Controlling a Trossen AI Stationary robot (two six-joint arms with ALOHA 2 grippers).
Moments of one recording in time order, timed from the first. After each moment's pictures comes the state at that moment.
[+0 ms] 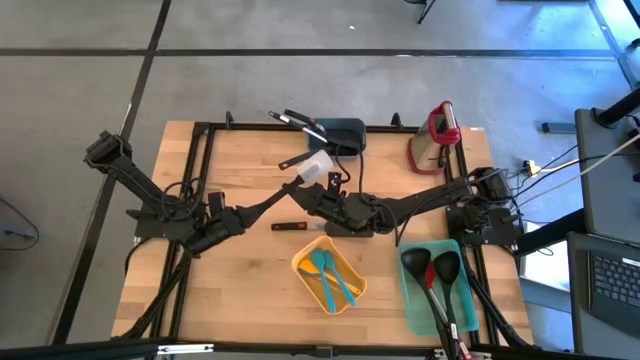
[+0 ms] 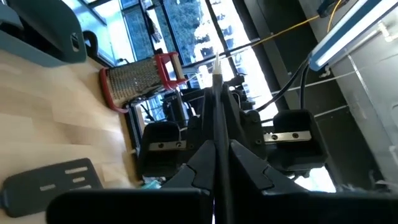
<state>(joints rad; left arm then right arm) -0.69 1.08 0.56 0.76 -1.23 -1.04 0.23 1.86 1.32 0.64 0.63 1.30</state>
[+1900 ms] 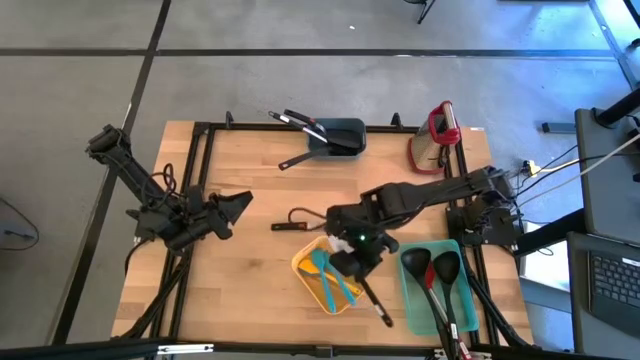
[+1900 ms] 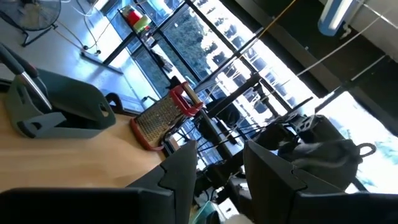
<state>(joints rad) -0.79 0.92 0.56 0.74 -1.40 -0.54 0.26 1.84 1.80 -1.13 -0.64 1.26</state>
